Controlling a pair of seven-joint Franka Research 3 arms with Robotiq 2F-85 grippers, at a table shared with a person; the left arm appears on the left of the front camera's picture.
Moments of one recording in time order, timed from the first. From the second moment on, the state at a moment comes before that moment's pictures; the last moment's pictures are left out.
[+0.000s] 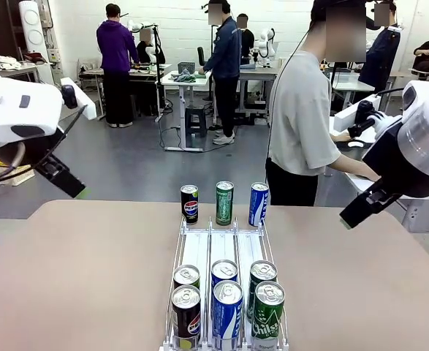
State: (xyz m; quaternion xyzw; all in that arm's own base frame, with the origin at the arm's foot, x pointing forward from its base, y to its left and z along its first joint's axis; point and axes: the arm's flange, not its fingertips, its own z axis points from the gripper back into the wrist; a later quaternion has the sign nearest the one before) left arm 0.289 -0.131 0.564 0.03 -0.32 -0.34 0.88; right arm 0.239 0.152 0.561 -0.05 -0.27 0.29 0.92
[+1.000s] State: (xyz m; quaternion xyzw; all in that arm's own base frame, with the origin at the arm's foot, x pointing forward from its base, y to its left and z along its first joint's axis) left arm 0.342 0.176 0.545 -0.68 -0.26 -0.07 0.68; right arm 0.267 -0.196 0.513 0.67 -0.29 0.01 0.69
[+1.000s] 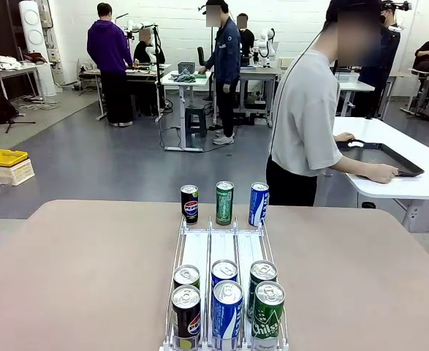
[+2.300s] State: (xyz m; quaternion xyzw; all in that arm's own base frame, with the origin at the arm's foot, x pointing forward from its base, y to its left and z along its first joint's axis) left arm 0.310 0.238 0.548 -0.58 -0.16 0.15 0.78; right arm 0.234 -0.220 0.519 0.58 -0.10 -0.15 0.79
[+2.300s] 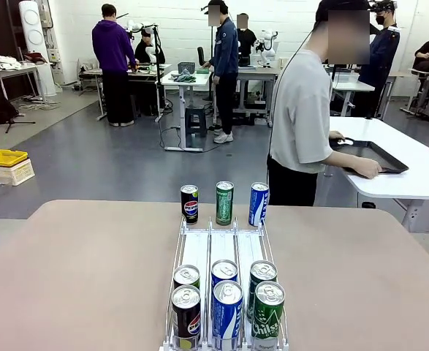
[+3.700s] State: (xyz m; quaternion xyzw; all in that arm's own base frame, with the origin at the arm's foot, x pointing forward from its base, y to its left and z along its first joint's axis) left arm 0.310 0.237 0.549 -0.58 -0.16 0.15 0.78; right arm 0.234 -0.220 0.519 0.58 -0.10 -0.15 0.79
